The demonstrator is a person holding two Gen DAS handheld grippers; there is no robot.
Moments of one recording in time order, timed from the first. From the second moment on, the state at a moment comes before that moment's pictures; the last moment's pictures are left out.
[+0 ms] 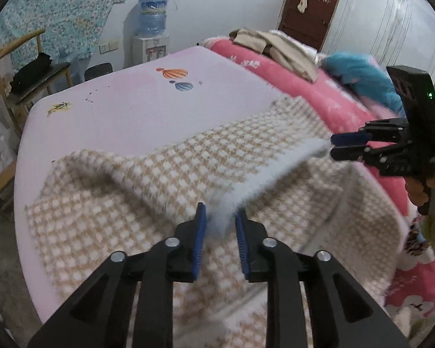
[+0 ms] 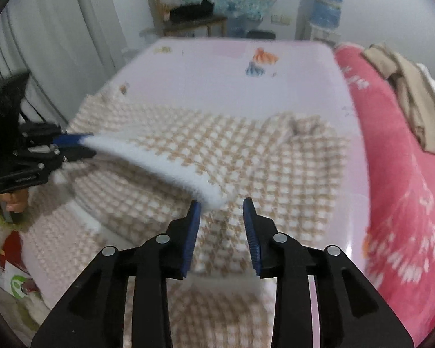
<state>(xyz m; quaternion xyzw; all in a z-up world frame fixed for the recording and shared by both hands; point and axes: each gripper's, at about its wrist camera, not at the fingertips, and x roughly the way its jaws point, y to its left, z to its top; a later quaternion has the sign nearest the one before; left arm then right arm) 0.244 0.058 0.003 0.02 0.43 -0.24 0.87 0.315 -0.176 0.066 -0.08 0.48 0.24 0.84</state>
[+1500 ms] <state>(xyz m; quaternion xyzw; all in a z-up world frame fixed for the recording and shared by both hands) 0.279 0.060 -0.030 0.00 0.45 -0.20 0.87 0.397 -0.177 0.010 0.01 0.52 0.19 0.83</state>
